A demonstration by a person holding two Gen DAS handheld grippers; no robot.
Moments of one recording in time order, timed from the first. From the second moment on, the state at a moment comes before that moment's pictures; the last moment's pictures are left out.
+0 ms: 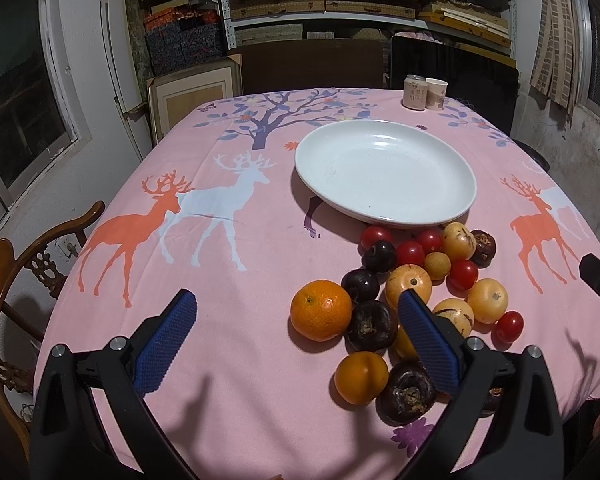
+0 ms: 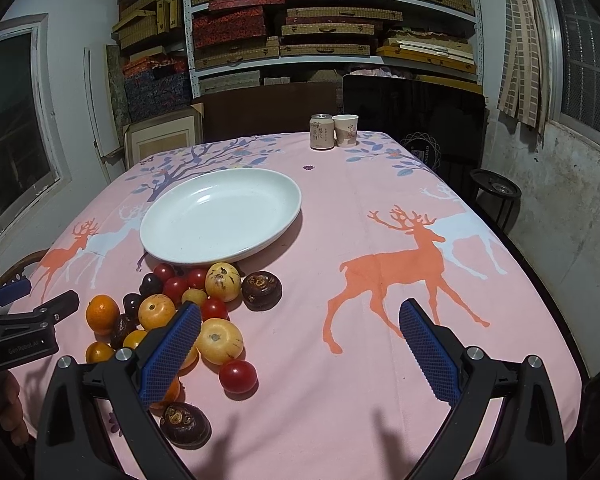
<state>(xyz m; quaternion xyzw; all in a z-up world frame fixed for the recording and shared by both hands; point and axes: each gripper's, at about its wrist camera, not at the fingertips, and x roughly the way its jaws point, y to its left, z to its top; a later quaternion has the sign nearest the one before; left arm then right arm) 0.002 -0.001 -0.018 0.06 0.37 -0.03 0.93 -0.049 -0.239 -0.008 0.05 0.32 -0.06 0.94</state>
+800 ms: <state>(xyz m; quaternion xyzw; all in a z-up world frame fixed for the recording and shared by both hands) 0.001 0.001 -0.032 0.05 0.38 -0.04 0.92 -0.051 -0.238 -0.009 0.05 0.32 -0.06 0.94</state>
